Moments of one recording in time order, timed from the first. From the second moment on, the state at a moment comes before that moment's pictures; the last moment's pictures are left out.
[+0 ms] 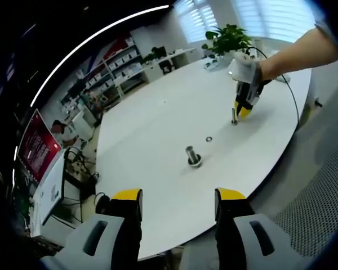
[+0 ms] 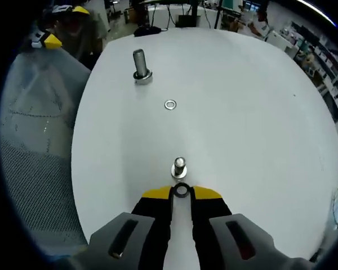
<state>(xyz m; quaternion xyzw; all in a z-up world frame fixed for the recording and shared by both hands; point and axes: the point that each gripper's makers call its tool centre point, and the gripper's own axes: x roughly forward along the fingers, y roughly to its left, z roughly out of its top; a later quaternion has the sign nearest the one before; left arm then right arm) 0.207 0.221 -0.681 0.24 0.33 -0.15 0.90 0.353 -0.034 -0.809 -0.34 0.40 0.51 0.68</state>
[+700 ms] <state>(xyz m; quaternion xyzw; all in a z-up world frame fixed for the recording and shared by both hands) 0.207 0.220 -0.680 0.24 0.32 -0.15 0.90 0.353 -0.010 -0.775 -0.34 0.37 0.53 0.69</state>
